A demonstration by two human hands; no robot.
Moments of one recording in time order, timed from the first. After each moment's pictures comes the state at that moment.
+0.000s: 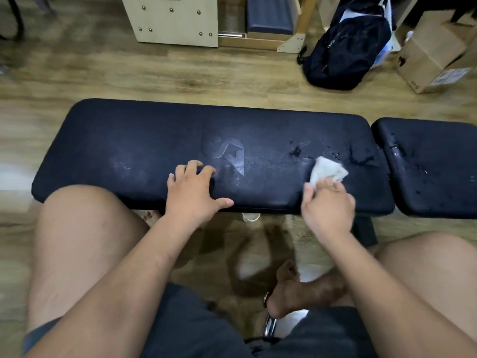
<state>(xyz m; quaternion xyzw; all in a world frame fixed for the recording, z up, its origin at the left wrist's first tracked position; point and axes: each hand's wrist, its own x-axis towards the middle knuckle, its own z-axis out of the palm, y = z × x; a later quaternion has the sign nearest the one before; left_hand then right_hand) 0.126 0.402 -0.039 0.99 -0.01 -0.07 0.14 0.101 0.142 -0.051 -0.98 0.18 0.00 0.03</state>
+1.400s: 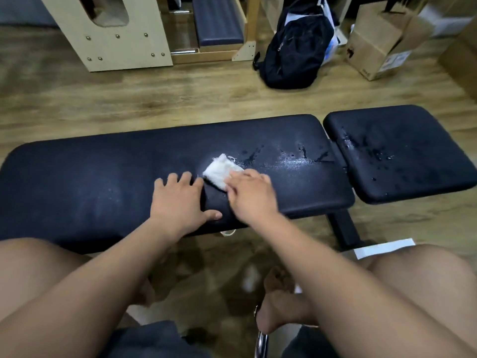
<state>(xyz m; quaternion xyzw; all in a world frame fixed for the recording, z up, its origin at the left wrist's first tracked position) 0.167 0.338 -0.035 0.98 -0.16 -0.06 -0.07 0.151 0.171 -0.056 -0.99 -0.03 0.00 0.14</state>
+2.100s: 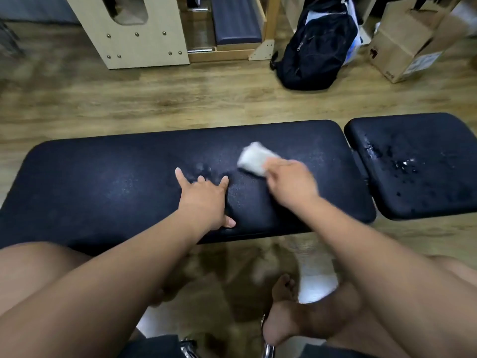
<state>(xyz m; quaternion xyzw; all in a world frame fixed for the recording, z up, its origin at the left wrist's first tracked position) 0.184 0.307 -0.016 0.95 -0.15 -0.22 -0.17 0.195 0.112 -0.055 -1.00 0.00 0.02 0.07</state>
